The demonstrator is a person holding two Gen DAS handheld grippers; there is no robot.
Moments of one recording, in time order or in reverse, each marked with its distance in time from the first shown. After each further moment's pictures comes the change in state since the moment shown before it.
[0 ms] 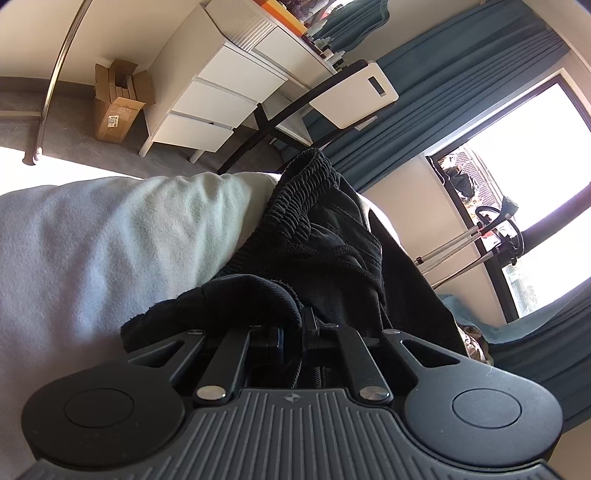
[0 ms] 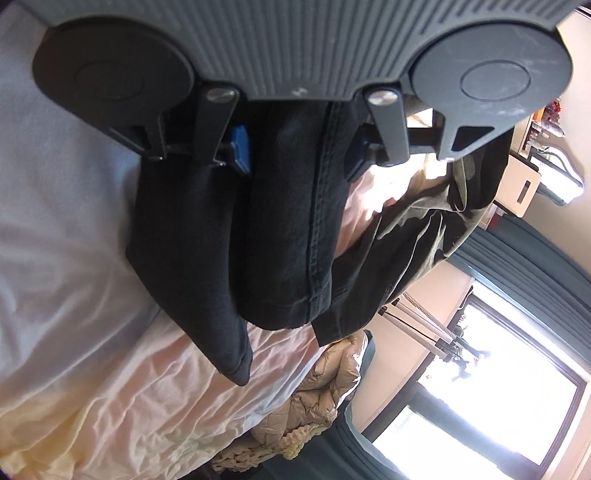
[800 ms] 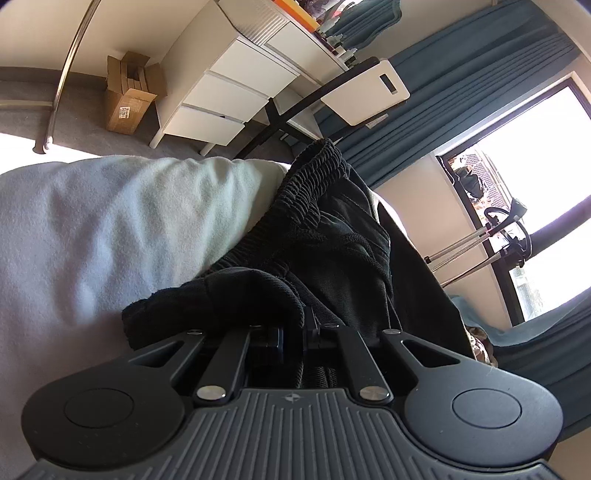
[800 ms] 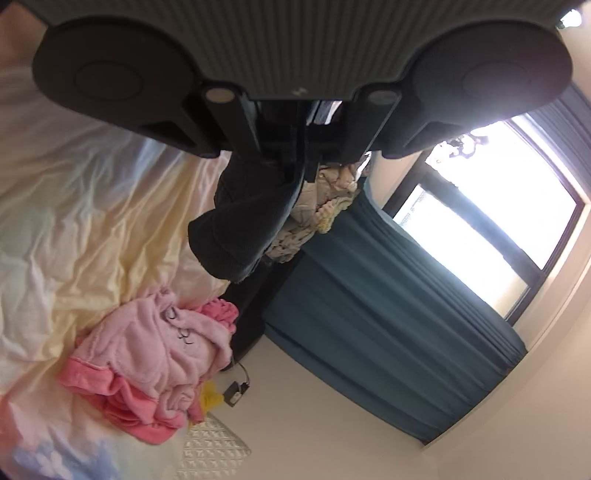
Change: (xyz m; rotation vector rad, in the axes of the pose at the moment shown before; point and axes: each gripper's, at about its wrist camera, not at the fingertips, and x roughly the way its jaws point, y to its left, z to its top) left arm -0.002 -0.001 -0.012 -0.050 0.016 0.013; right arm -0.205 -0.029 -0.005 0.268 -0.670 -0.106
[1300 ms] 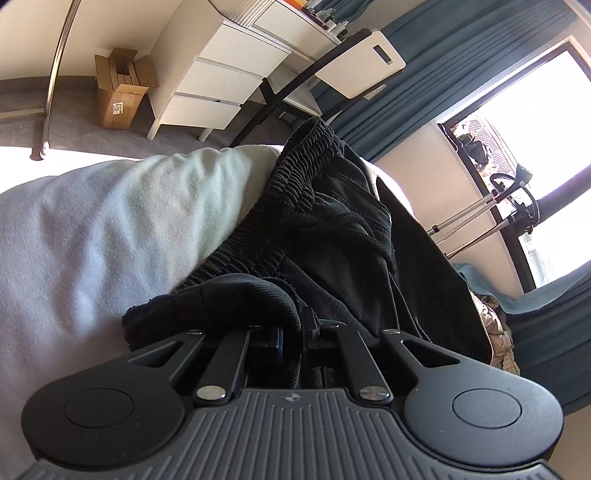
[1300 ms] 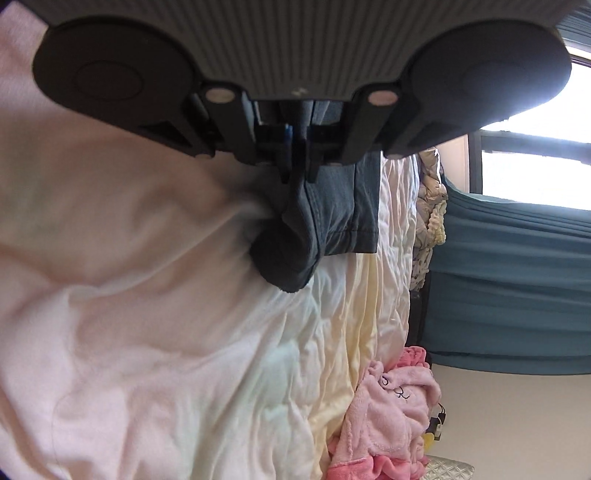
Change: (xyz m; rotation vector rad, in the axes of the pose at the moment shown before) left arm 0.000 -0.012 0.009 0.102 0.073 0.037; right arm -0.027 -0.111 -0.034 0.489 0.185 -0.262
